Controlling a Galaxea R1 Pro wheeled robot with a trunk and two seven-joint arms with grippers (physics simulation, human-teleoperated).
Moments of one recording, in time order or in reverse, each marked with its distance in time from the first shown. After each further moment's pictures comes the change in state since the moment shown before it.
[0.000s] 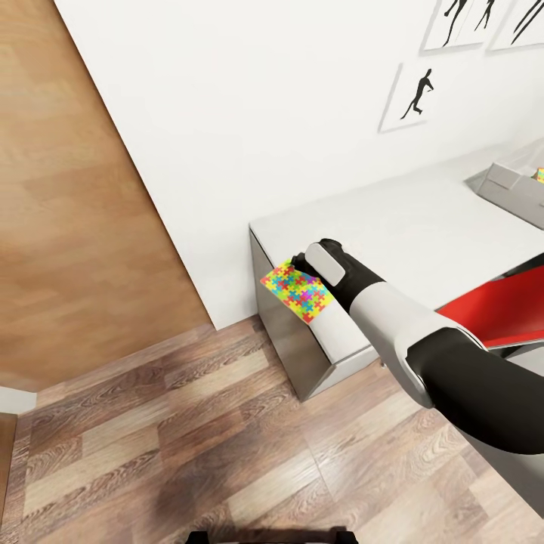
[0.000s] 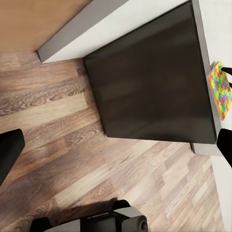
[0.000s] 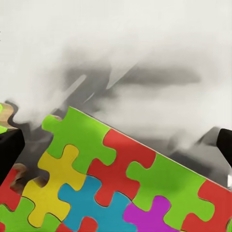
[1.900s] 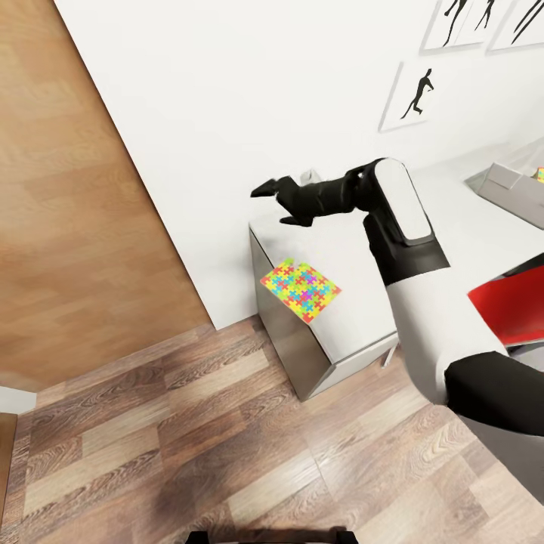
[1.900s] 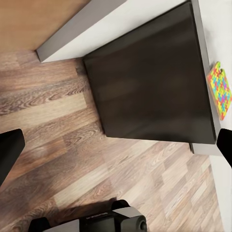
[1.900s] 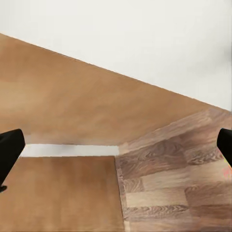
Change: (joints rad) left arm -0.001 -0.006 0.001 0.000 -0.002 0.002 0.000; right arm 0.022 -0.088 -0.268 -0.703 -0.548 0.602 0.001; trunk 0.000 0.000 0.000
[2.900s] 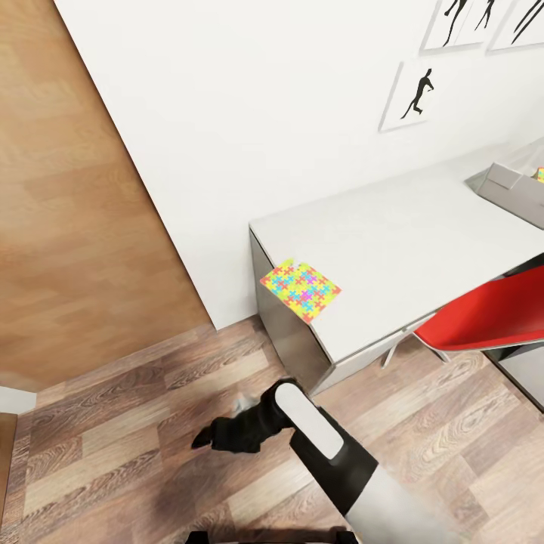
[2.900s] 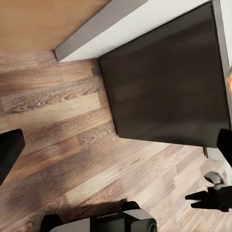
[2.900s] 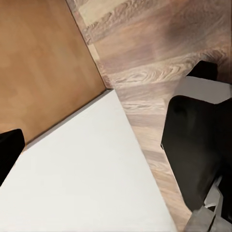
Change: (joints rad) left arm -0.001 0.001 0.003 0.001 0.001 0.004 0.073; right arm 0.787 0.087 0.478 -0.088 -0.038 -0.076 -0.134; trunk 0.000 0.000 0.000
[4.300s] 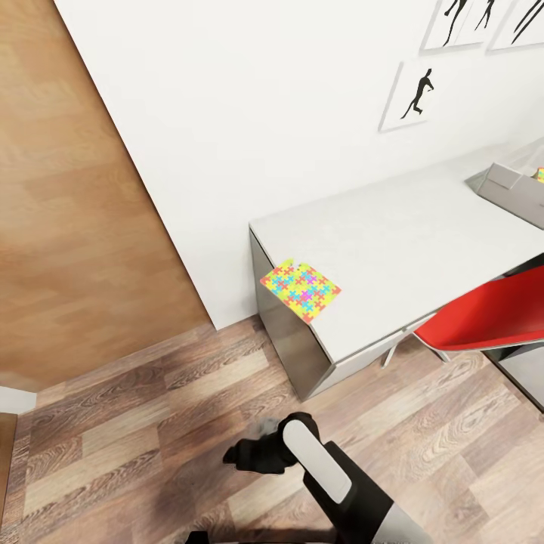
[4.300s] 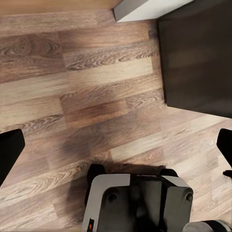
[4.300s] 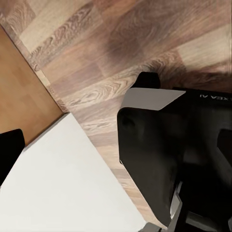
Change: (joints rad) left arm 0.100 0.120 -0.051 -0.007 -0.099 0.009 0.013; right arm 0.129 -0.049 -0.016 0.024 0.267 -0.147 0.058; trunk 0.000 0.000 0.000
